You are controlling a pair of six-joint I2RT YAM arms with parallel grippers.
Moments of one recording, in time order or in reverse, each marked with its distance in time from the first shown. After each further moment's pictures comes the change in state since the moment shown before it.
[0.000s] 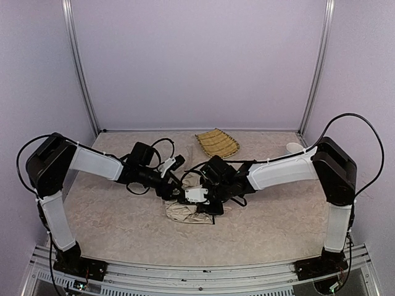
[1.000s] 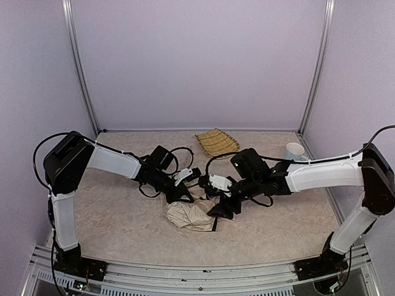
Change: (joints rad) left arm -0.098 0.137 0.175 -0.236 -0.075 0.136; right arm -0.085 -0.367 -0.300 0.126 -0.167 0.326
